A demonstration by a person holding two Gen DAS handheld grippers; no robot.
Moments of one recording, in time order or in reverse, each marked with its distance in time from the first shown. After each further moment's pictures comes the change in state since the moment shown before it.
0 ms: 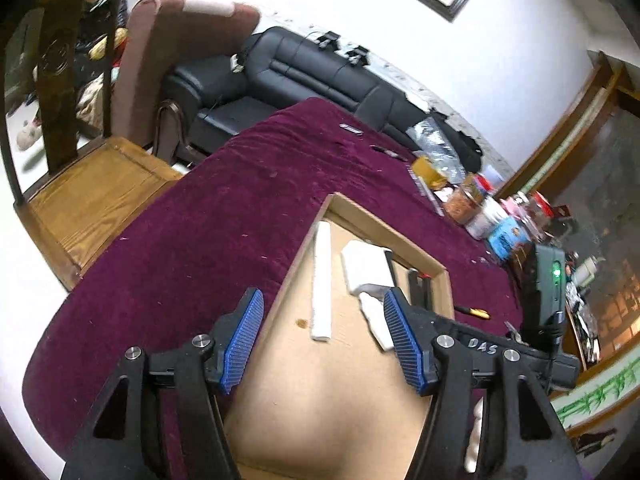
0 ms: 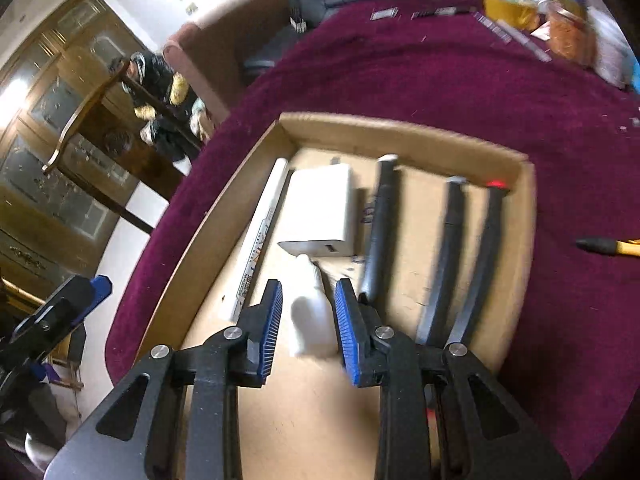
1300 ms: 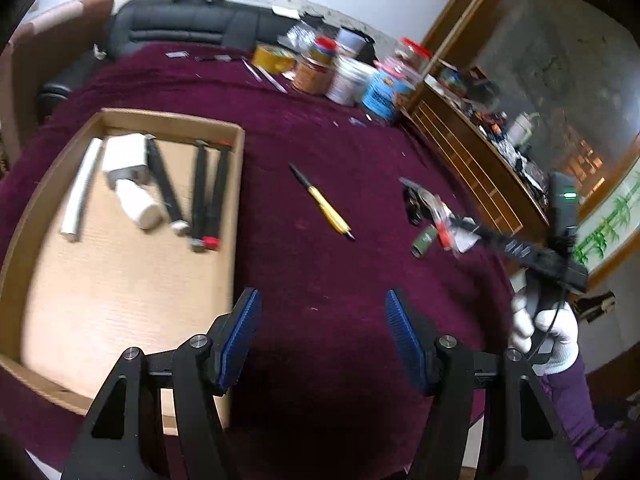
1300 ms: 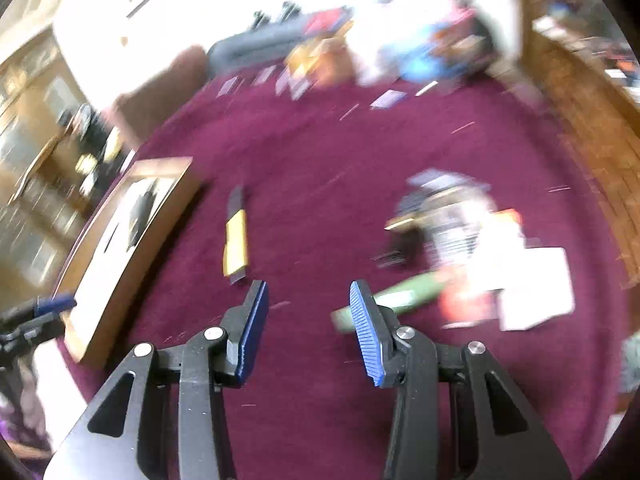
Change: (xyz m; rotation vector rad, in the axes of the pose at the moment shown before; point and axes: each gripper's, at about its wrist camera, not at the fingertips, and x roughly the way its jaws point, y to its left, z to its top) left arm 0.024 -0.193 -0.114 0.337 0.296 -0.200; right arm -0.236 -0.213 -0.117 0.100 -0.283 -0.299
